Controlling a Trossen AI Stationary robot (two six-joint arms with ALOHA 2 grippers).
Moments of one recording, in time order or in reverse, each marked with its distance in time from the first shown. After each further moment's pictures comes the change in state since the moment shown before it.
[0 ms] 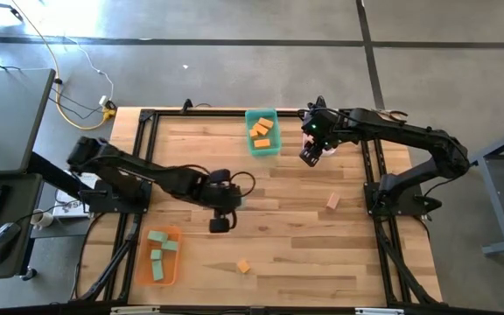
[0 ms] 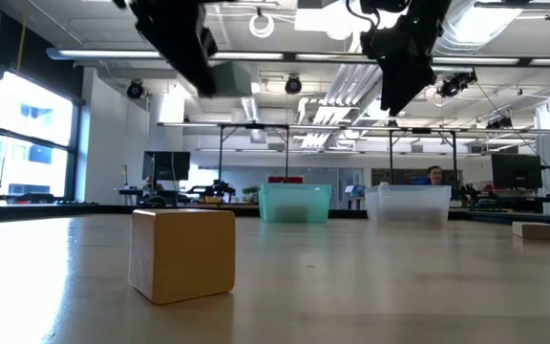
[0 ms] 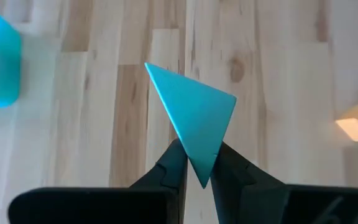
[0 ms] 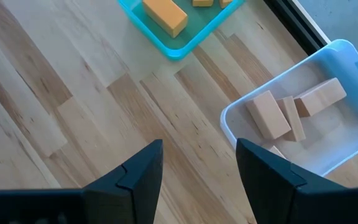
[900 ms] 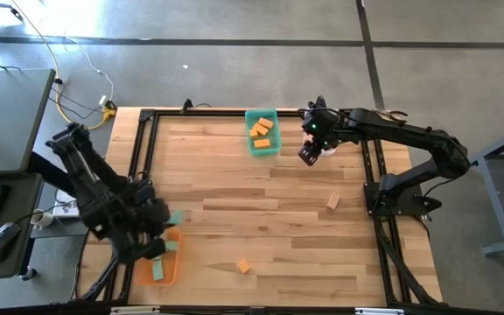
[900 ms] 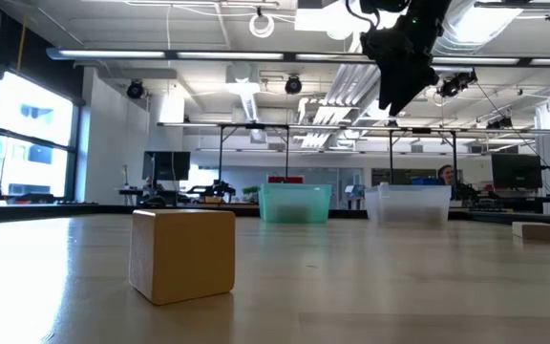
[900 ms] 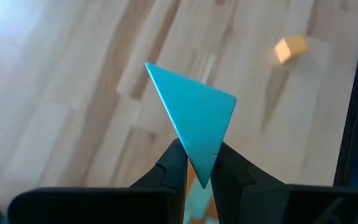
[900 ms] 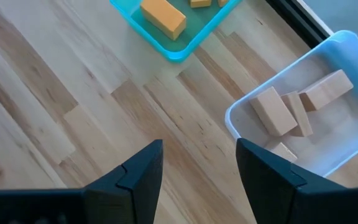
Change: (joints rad) left arm -0.681 -0.330 0.001 -0.620 -0.314 -1.018; right arm 0.000 0.000 0.000 0.006 -0.008 0.060
